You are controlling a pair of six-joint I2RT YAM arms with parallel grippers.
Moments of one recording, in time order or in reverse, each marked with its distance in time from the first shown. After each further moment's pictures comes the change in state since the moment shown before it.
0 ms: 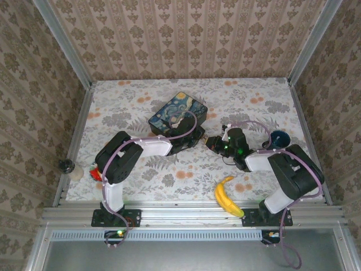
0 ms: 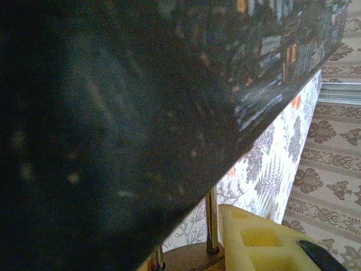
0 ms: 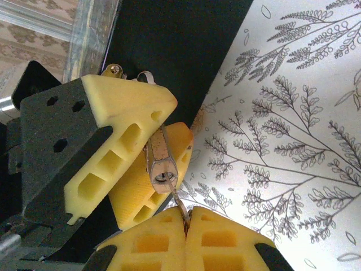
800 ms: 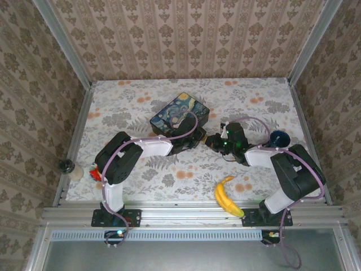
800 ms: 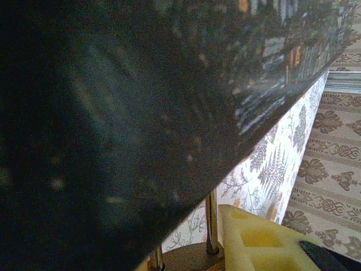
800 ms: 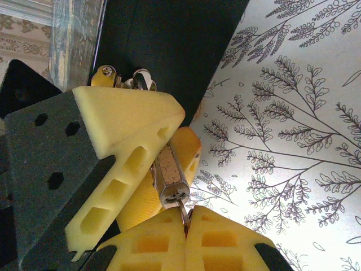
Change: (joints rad) left arm -0.010 -0.004 0.011 -0.030 0.022 -0.001; right arm -0.013 -0.002 0.093 -0.187 -0.068 0.016
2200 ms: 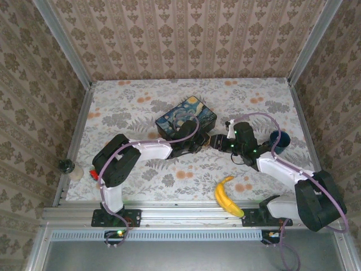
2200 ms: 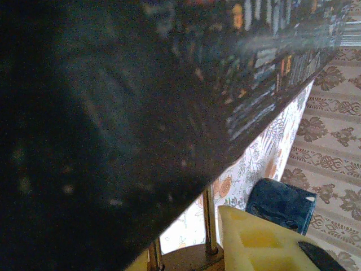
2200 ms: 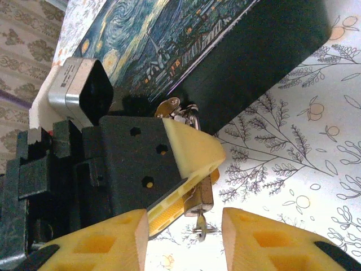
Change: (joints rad) left arm -0.031 -0.039 -0.043 0.013 0.098 0.010; right arm -0.007 -0.306 -0.009 -0.312 0.092 -0.305
